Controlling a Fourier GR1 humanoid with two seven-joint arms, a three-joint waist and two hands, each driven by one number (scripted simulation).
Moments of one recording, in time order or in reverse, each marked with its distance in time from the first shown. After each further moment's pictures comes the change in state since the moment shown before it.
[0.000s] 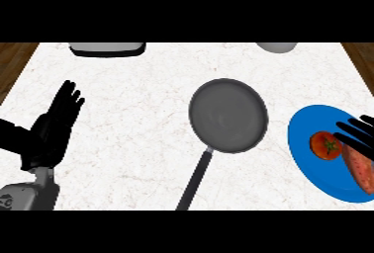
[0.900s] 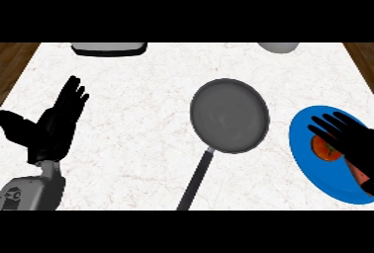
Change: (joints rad) left arm -0.044 -0.057 0.040 0.025 -0.065 -0.041 0.024; right arm -0.119 0.249 0.045 0.125 0.276 0.049 0.042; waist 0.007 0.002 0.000
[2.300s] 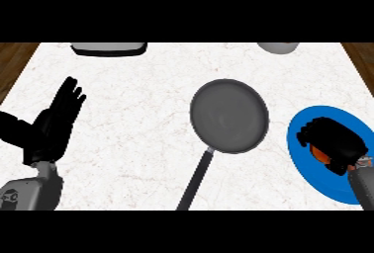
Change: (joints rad) left arm 0.005 -0.041 0.070 -0.007 -0.038 -0.068 0.018; right arm -0.228 0.198 -0.001 0.468 0.198 -0.187 -0.177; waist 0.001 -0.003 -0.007
